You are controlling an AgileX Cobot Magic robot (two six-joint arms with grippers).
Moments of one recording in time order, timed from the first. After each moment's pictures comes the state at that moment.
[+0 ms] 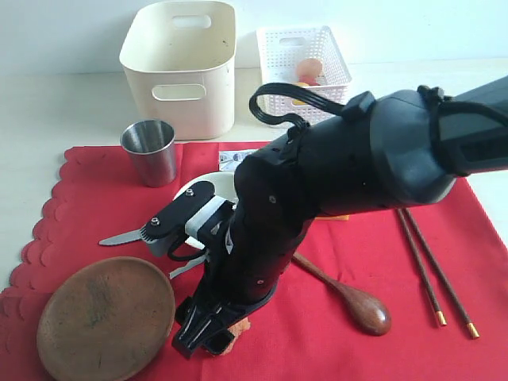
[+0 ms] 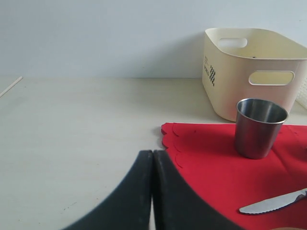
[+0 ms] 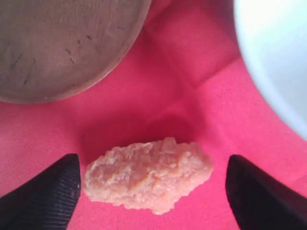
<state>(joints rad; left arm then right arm) -0.02 0.01 0.00 -0.02 0.26 0.02 1.10 1.88 -1.03 0.21 0.58 -0.12</state>
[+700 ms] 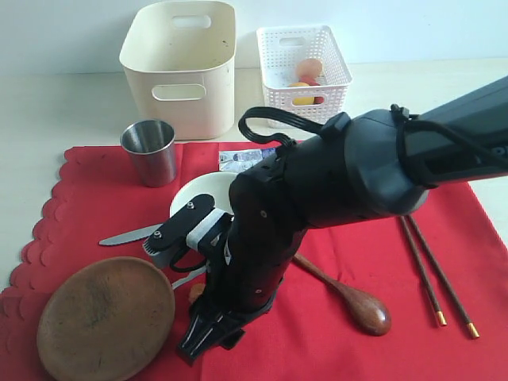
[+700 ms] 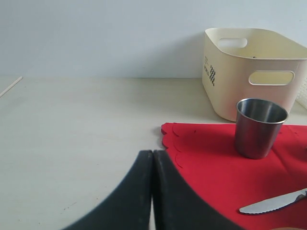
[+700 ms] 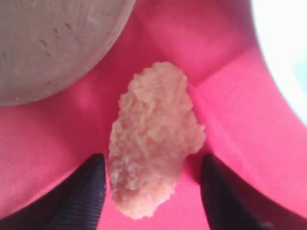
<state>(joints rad) -0.02 0.01 0.00 -0.02 0.26 0.02 1.10 1.93 -1.03 0.21 0.56 -0.12</state>
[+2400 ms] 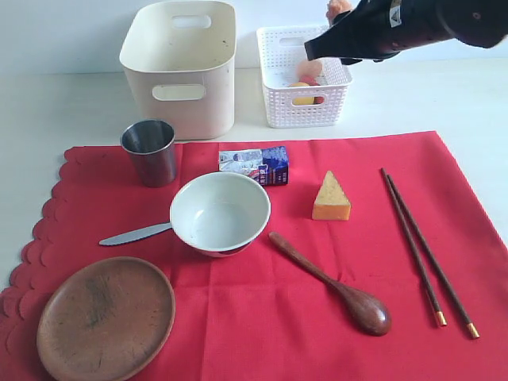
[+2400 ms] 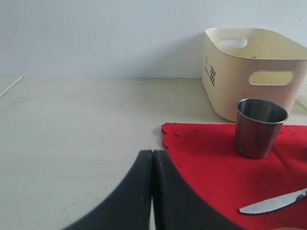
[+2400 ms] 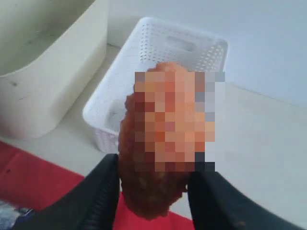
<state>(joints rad) -0.02 0.01 0.00 -0.02 0.26 0.02 0.52 1.72 -1.16 -0.48 0.19 0.43</state>
